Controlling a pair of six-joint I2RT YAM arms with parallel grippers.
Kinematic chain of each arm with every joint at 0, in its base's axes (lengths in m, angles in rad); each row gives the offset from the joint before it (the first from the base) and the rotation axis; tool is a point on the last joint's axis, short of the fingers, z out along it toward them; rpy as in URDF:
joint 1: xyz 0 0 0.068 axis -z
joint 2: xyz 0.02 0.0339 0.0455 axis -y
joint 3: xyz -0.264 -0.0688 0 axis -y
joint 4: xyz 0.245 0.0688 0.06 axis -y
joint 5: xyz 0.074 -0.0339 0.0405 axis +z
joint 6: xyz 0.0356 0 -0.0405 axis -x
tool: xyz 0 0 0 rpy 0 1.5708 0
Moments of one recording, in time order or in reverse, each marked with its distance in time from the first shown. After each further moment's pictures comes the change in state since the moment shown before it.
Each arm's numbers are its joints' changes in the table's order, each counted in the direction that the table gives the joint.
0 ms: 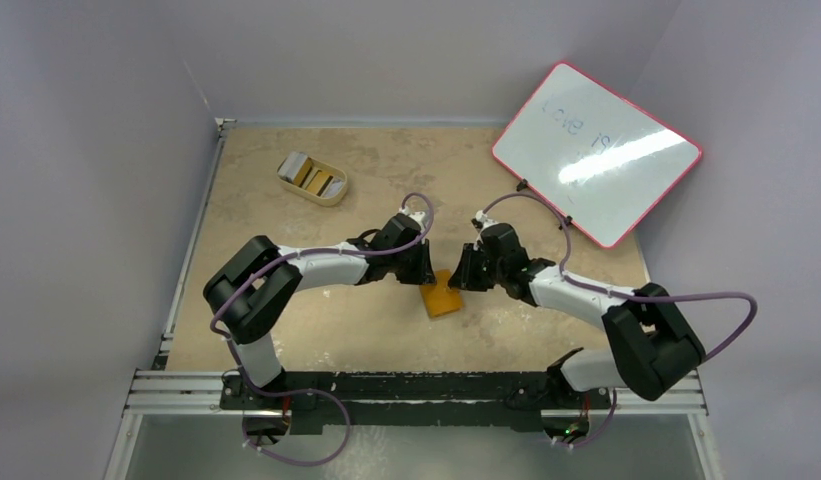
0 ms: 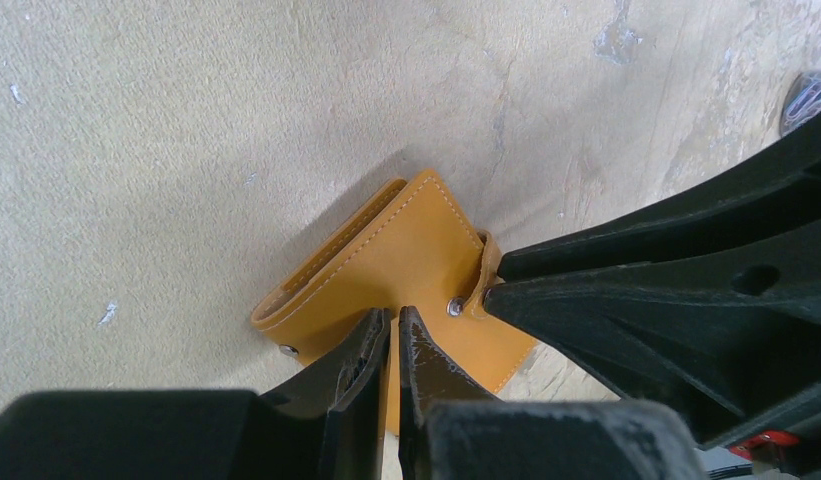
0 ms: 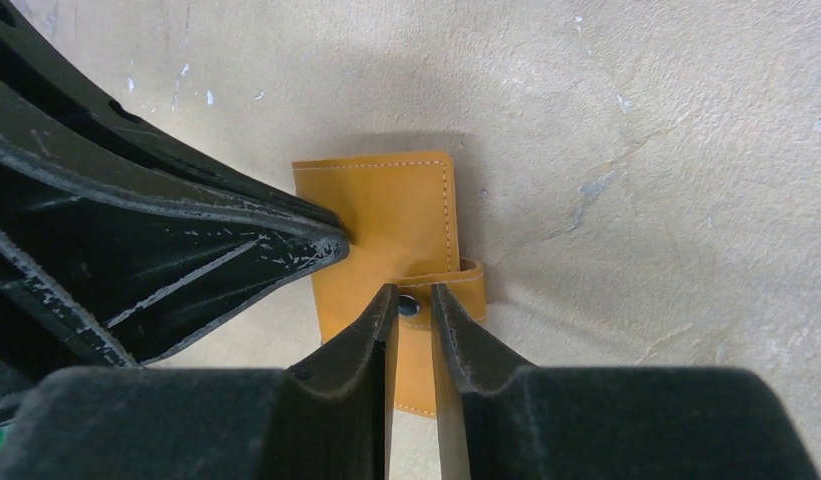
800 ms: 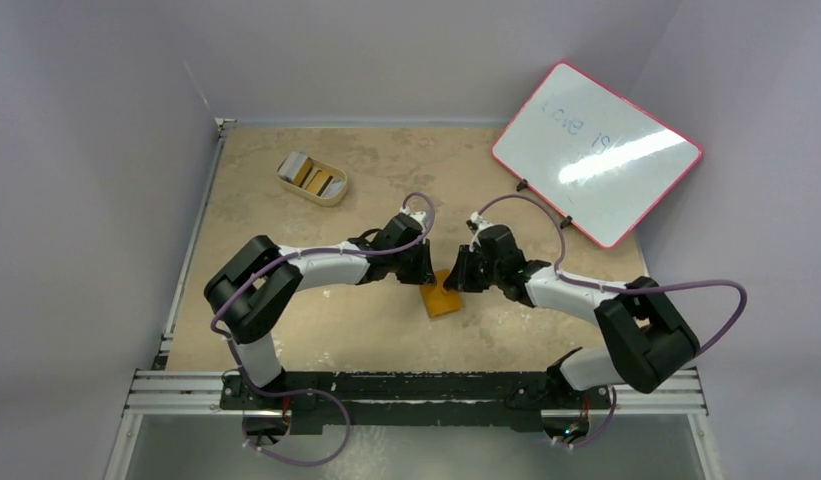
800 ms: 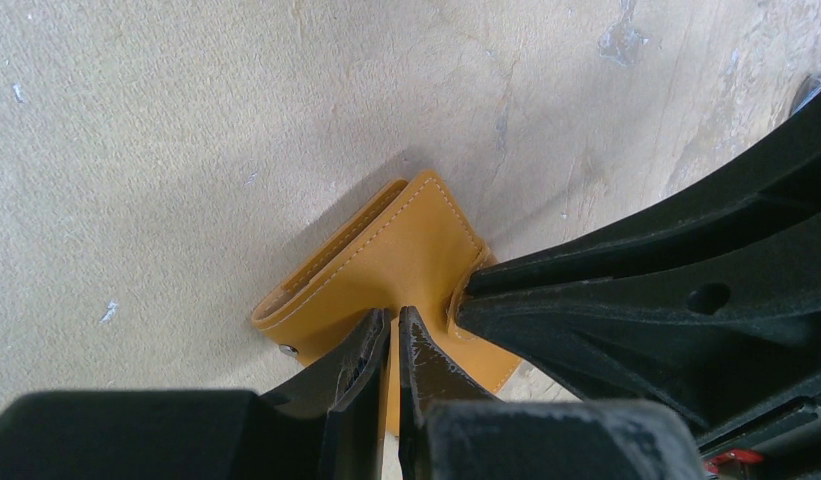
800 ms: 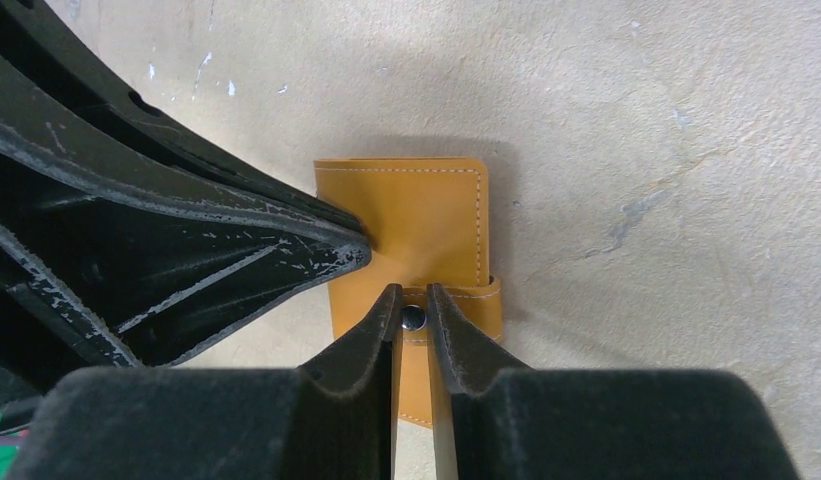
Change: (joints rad) left arm 0.005 -0.005 0.014 -0.020 0.012 0.000; right arm -0.011 -0.050 -0.016 0.085 0.048 0.002
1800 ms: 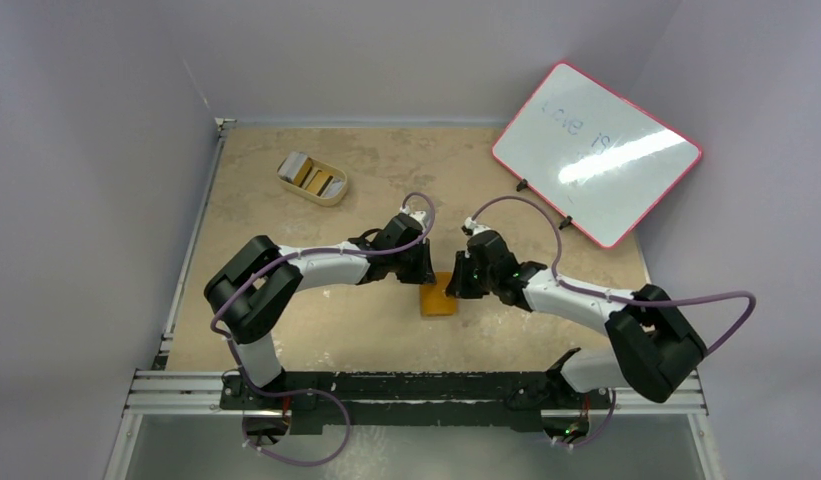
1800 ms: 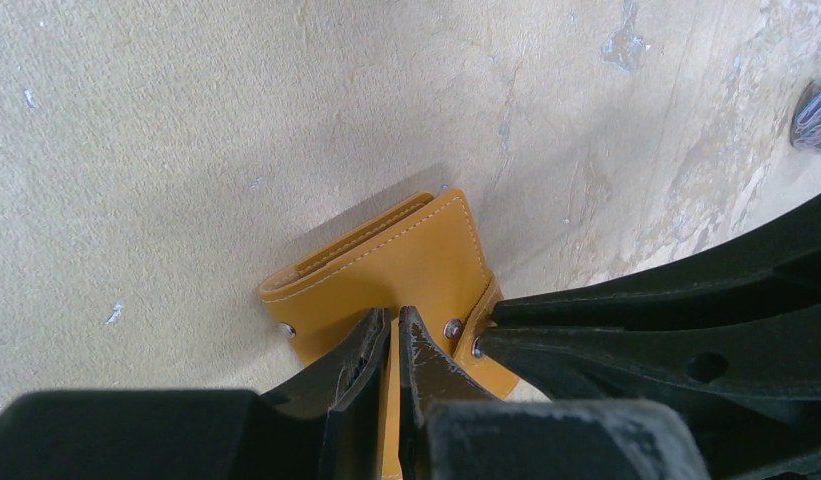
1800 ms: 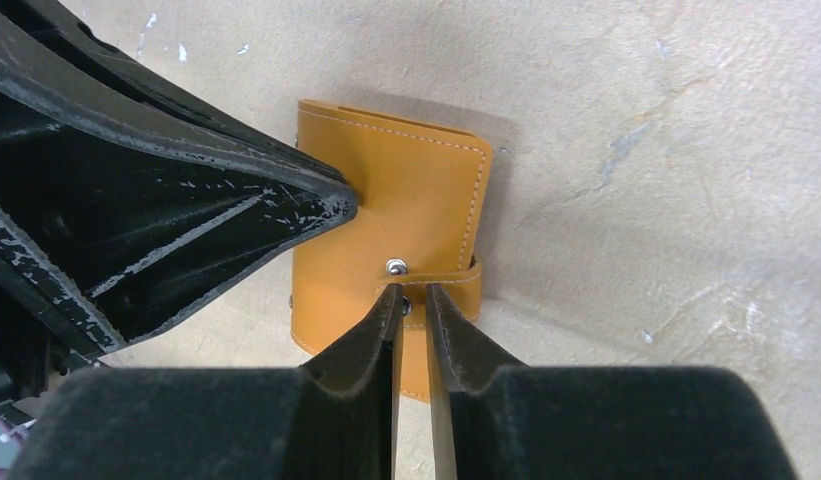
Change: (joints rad) left arm 0.002 0.000 0.002 -0.002 0.013 0.000; right arm -0.101 0.049 0.032 -0.143 -0.160 -0.011
